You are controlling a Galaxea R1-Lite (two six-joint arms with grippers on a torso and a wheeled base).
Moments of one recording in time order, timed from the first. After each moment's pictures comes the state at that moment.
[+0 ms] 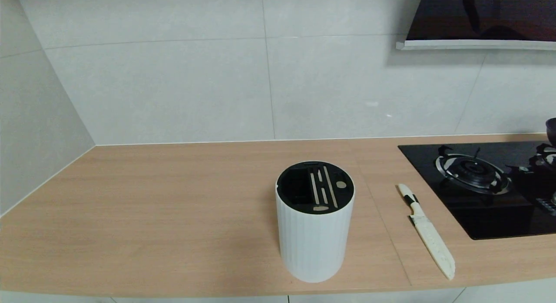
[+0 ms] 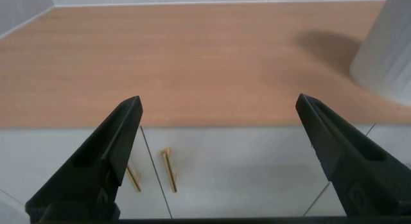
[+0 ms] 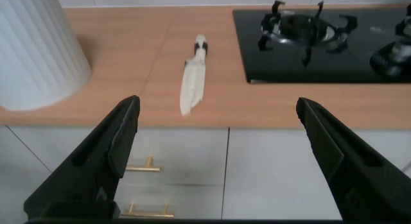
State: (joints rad) left arm 0.00 0.00 0.00 0.00 0.02 0.00; right arm 0.00 0.00 0.00 0.00 0.05 0.00
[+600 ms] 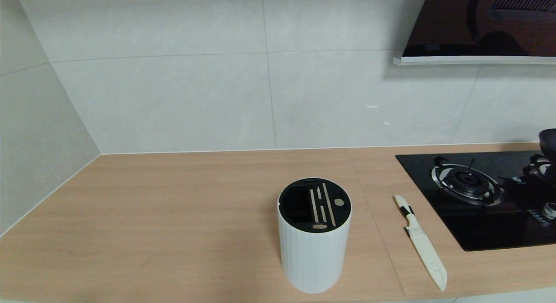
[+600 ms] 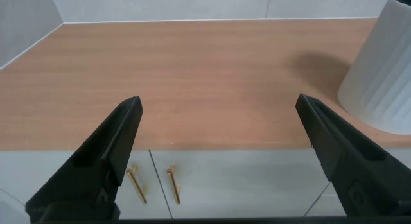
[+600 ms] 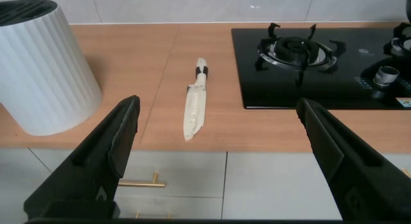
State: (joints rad) left arm 0.00 0.00 0.00 0.00 0.02 0.00; right arm 0.00 0.00 0.00 0.00 0.05 0.00
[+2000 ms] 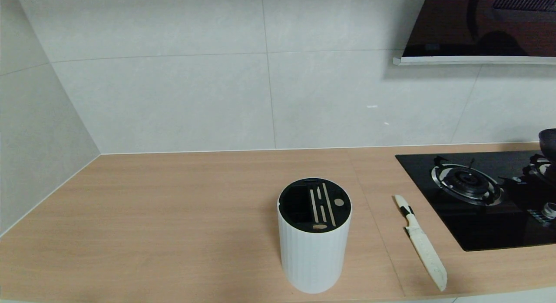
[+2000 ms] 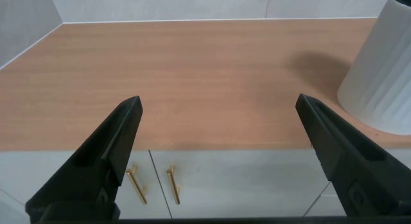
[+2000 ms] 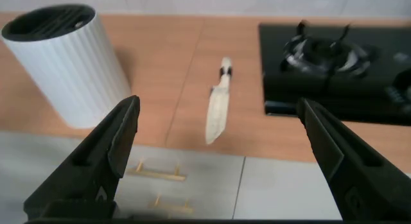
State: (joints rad) left arm 0.00 0.00 0.00 0.00 0.02 0.00; right arm 0.02 0.41 -0.25 0.03 0.15 0.00
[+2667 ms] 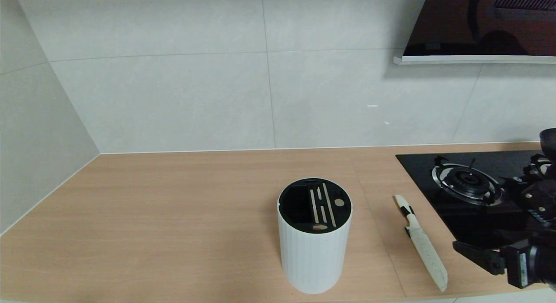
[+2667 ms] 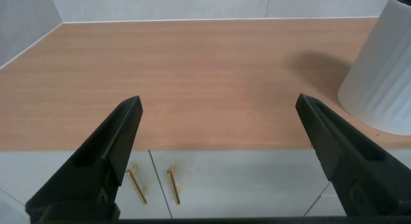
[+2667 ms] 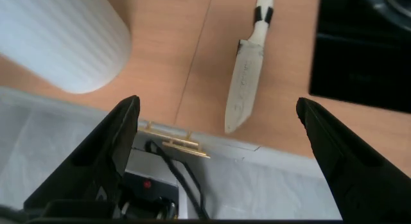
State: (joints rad) left arm 0.00 0.00 0.00 0.00 0.02 0.00; right arm 0.21 1.22 -0.37 -0.32 0.06 0.00
